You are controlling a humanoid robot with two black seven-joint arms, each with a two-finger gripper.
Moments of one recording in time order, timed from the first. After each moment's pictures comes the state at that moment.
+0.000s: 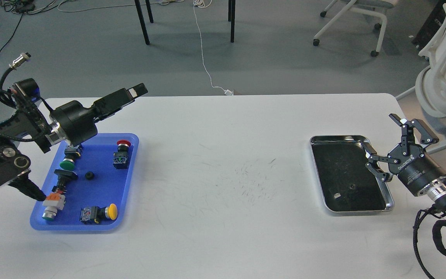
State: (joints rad) left arm -0.59 0.74 -0.64 -1.32 1.02 -0.12 -0.49; right arm 0.29 -0.77 0.68 1.15 -0.17 0.42 0.49
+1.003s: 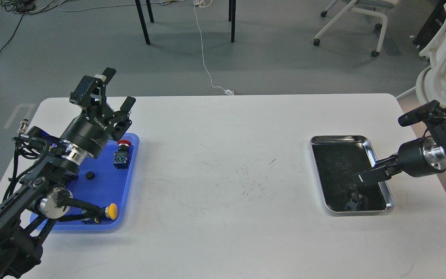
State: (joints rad) left arm -0.24 0.37 -1.14 -1.33 0.73 -0.20 -0.35; right arm 1.35 -0.81 -0.55 1.12 -1.47 0.38 0.49
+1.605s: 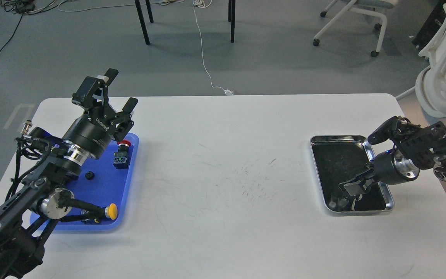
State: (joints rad) left arm -0.24 0.37 -1.14 -1.33 0.73 -0.21 -0.35; right arm 1.29 -0.62 -0.68 0.97 -1.47 0.22 0.49
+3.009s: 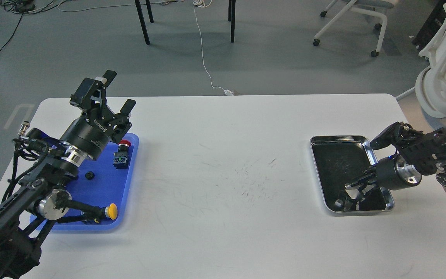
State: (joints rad) left arm -0.23 0.38 -1.14 -1.33 0.73 -0.21 -0.35; right arm 1.30 -0.66 -0.68 1.02 -1.47 0.21 0.49
